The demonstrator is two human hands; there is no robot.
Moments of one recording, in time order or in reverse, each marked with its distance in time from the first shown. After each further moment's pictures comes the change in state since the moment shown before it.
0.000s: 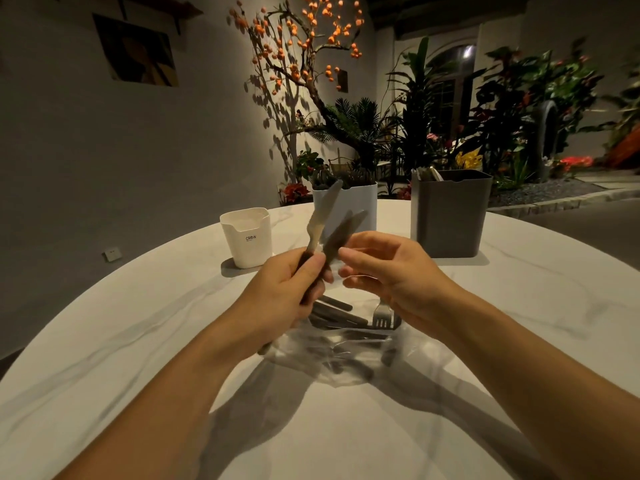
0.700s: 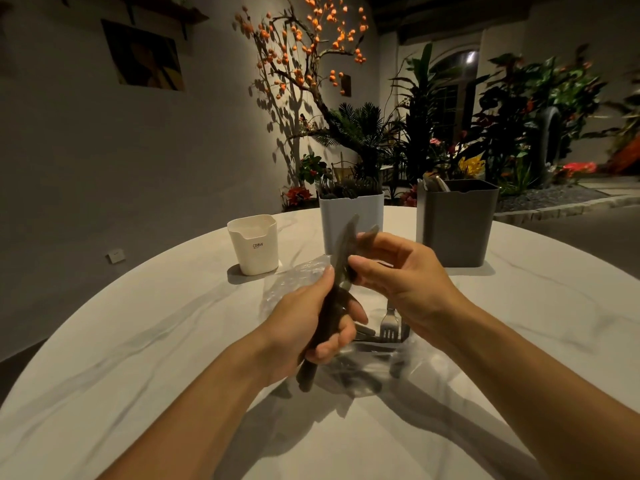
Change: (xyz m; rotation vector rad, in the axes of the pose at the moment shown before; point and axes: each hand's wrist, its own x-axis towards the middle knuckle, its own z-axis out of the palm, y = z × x) left_hand 0.000 -0.006 0.008 -0.296 -0.292 -0.273; right_hand 0.005 0.001 0.003 -0.033 0.081 -0.124
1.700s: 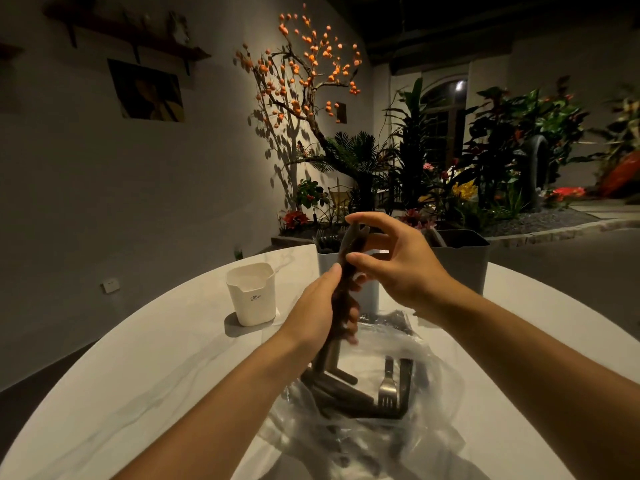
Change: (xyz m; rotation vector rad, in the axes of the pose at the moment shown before) left_hand 0.046 0.071 0.005 0.032 0.190 0.253; right_hand 0.075 -0.070 -0.010 -0.368 -0.008 -0.196
